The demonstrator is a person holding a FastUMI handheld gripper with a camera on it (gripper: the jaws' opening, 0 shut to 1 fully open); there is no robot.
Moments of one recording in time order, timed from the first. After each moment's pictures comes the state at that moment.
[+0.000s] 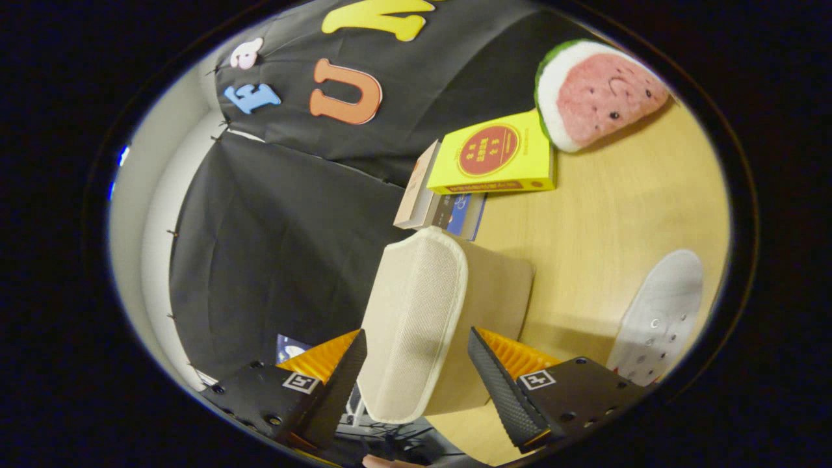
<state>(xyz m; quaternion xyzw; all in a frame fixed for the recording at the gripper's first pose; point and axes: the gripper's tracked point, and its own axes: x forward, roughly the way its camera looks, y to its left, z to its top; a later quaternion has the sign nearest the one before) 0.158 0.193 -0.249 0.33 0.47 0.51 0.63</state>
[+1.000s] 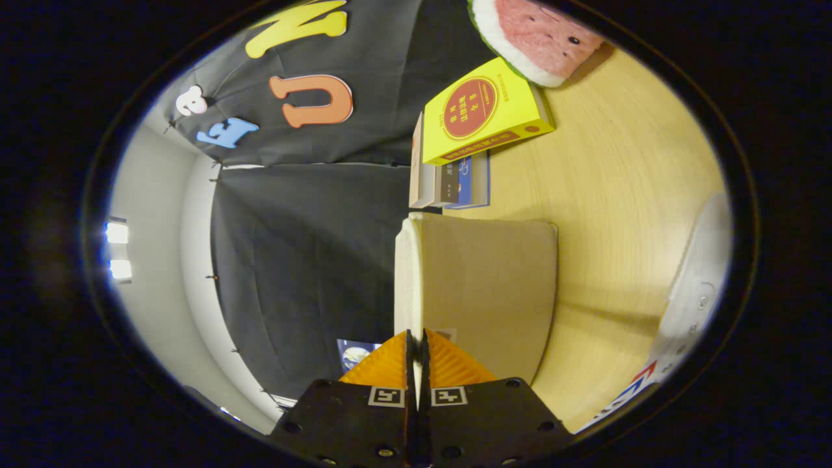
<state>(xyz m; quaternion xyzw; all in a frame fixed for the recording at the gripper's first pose) 0.157 0.197 -0.245 0.38 0.53 0.52 0.55</state>
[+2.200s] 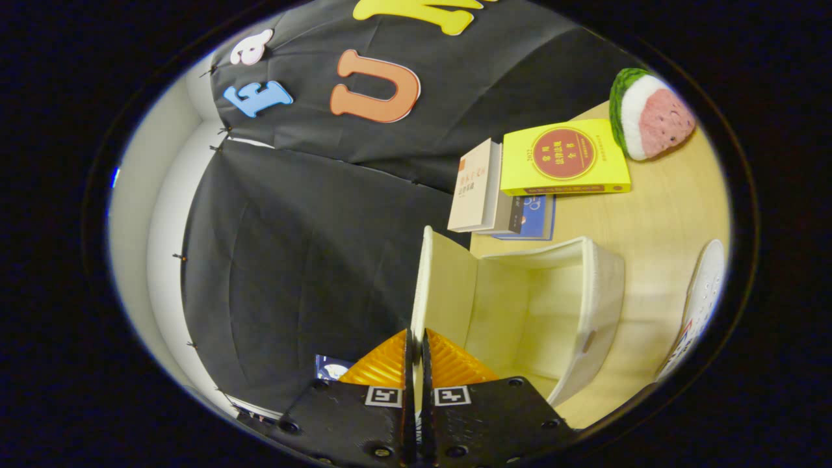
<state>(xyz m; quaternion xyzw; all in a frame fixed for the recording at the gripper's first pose) 0.114 0.290 -0.081 0.33 0.48 0.48 0.65</state>
